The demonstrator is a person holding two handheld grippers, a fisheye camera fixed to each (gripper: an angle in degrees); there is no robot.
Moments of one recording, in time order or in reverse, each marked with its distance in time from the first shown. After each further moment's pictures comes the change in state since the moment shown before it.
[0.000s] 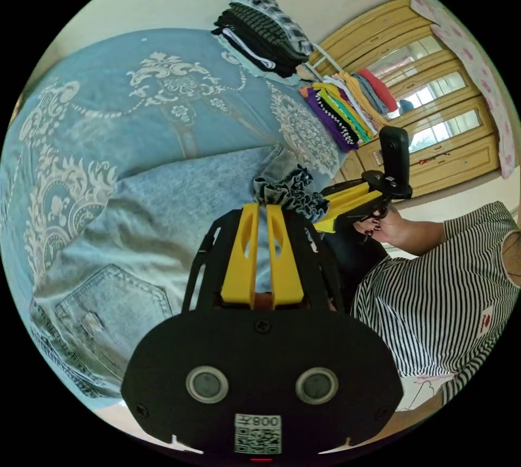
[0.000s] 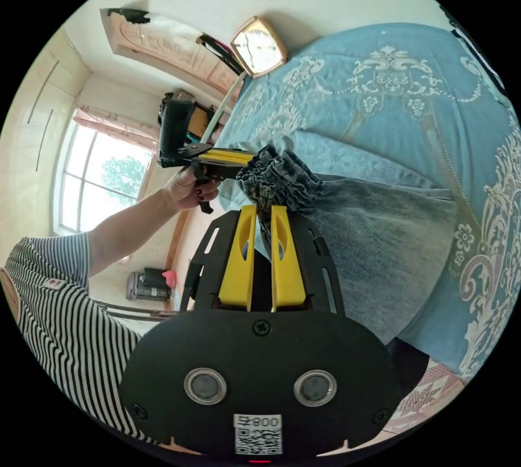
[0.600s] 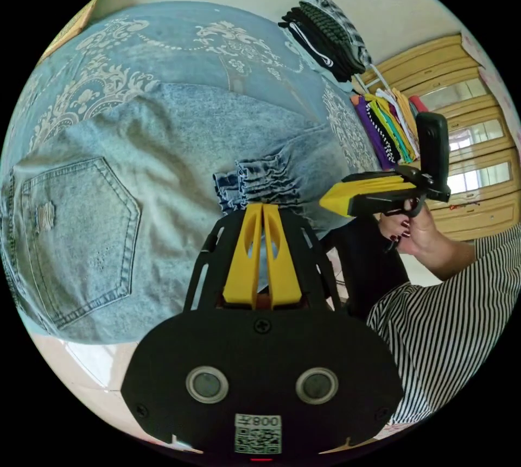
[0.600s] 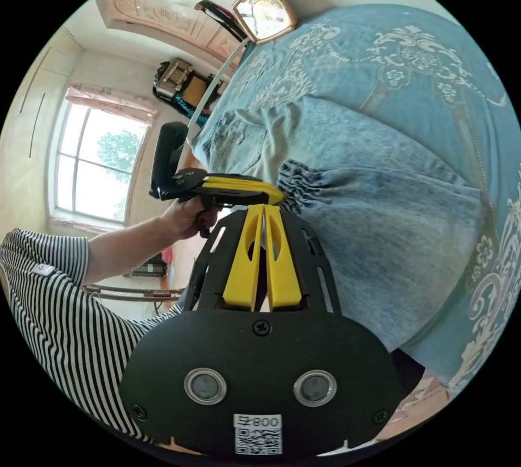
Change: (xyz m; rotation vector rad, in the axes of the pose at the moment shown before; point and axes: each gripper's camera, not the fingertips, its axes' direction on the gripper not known) left arm -0.029 0.147 0.106 0.087 -0.067 -0.267; right arm -0.048 -0.060 0.123 -0.131 0.031 -0.036
